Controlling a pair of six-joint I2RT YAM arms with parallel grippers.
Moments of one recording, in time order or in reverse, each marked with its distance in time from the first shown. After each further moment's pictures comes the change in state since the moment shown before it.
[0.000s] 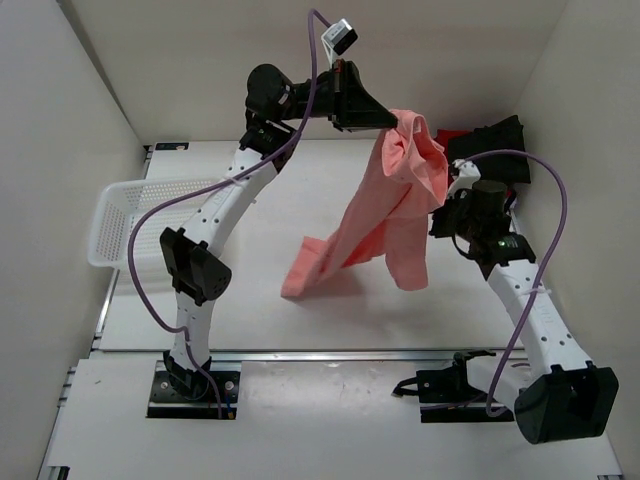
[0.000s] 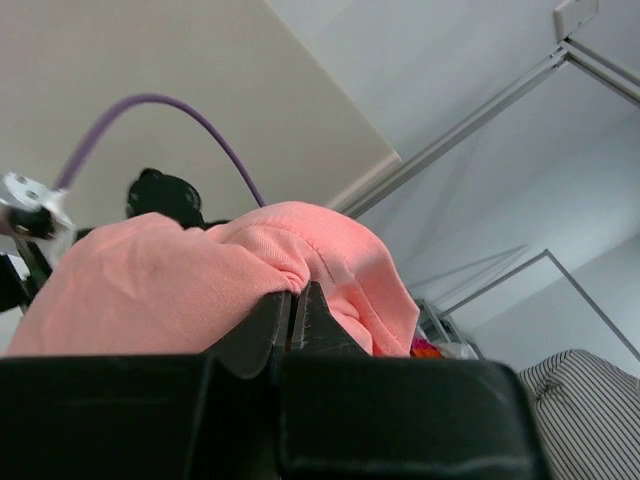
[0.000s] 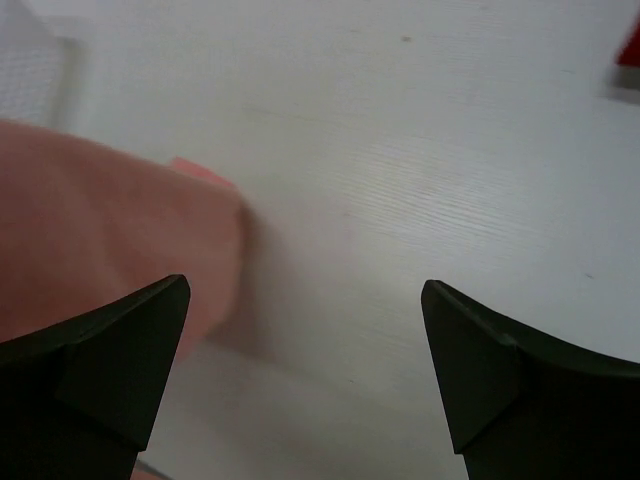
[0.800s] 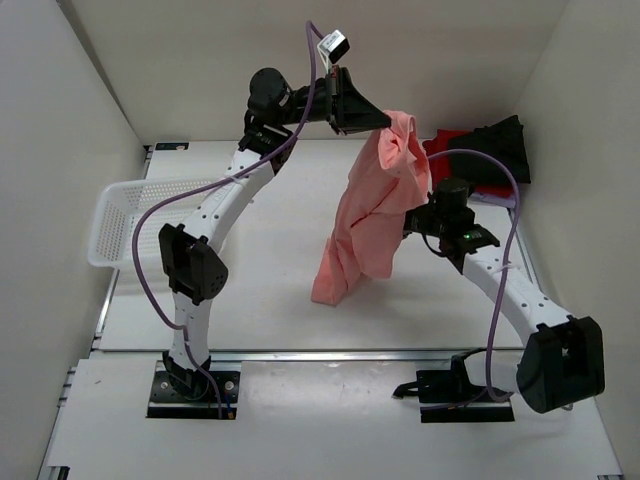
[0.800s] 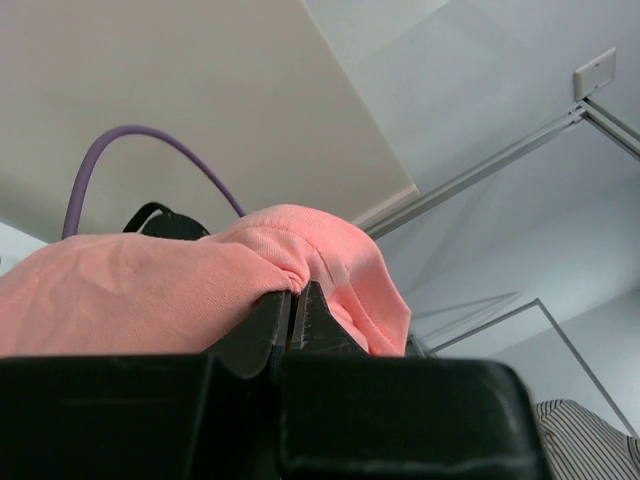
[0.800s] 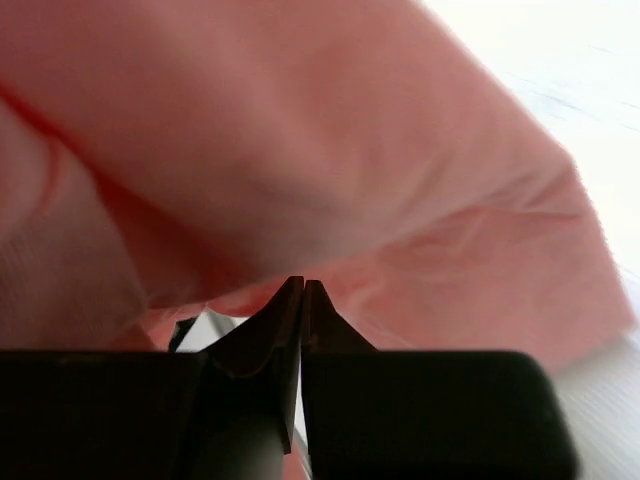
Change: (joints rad) left arm 0.038 -0.010 -0.106 -0.013 -0.041 0.006; right arm 0.186 0.153 -0.079 0.388 -0.451 0.274
